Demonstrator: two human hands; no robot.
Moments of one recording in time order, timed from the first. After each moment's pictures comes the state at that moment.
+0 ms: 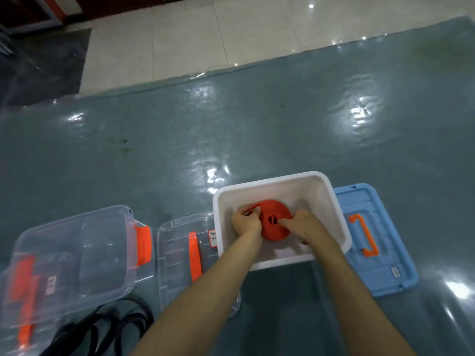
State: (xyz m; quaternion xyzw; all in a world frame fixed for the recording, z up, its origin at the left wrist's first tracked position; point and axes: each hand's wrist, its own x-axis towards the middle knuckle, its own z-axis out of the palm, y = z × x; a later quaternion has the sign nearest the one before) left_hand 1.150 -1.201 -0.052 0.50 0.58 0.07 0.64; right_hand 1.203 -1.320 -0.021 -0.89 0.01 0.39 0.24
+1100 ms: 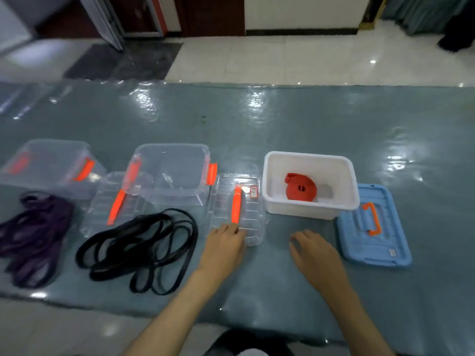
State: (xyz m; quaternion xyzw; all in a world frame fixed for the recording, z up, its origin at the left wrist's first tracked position) left_hand 0.830 -1.213 0.068 0.98 0.20 -0.09 0.04; right_hand 0.968 -1.410 0.071 -0.91 -0.37 0.09 0.14
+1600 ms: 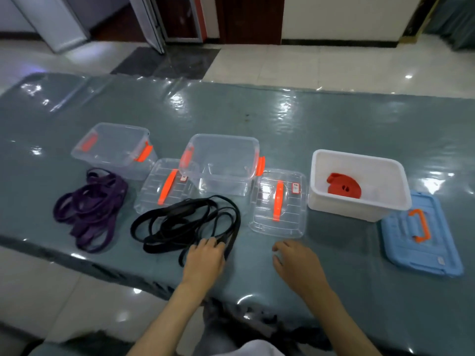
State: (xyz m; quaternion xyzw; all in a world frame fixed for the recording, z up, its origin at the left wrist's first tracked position) left_hand 0.653 -1.162 0.053 0.94 0.34 -0.08 0.01; right_hand 0.836 -1.329 0.053 -0.86 -0.48 0.12 0.12
